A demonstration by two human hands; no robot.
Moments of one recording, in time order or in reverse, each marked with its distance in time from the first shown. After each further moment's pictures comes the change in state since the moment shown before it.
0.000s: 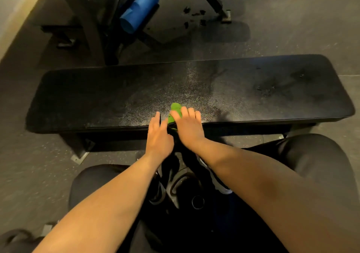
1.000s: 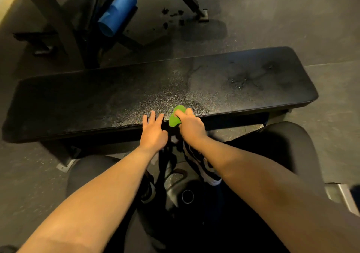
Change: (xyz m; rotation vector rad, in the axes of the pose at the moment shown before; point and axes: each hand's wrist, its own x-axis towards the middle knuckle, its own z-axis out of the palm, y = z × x) left_hand 0.002 0.042 0.007 -0.042 -0.200 -0.061; right_hand -0.049 0.051 -0.033 0.375 -0.117 0.277
